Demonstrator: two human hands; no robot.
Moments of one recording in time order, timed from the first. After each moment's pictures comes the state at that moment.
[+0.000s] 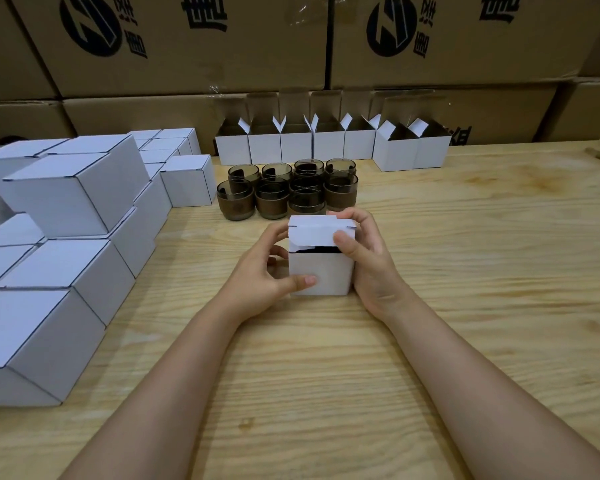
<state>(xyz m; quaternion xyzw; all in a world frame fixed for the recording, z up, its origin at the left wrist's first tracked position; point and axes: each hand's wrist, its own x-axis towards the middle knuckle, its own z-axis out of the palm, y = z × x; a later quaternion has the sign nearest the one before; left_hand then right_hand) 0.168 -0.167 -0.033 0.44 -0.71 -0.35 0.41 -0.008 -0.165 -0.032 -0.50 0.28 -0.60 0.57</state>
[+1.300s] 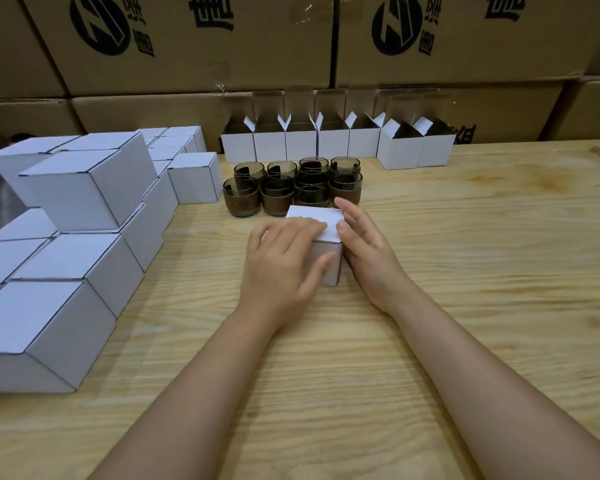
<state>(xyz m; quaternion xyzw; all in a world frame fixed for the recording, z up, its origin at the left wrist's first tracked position) 0.144 -0.151 -0.032 0.42 -0.78 0.14 0.43 -0.008 -0.172 -0.034 -0.54 0.34 -0.57 0.52</state>
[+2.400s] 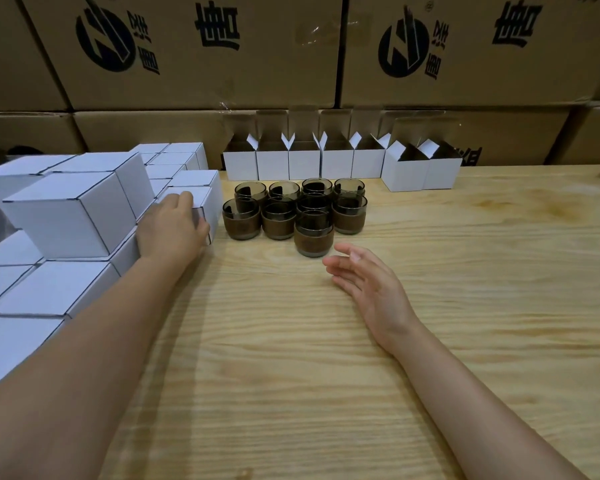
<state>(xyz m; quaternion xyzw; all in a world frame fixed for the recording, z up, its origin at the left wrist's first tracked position) 0.272 -0.270 -0.010 0.71 -0.63 0.19 0.24 -0.012 -0.179 -0.038 -0.45 0.36 -0.57 0.58</state>
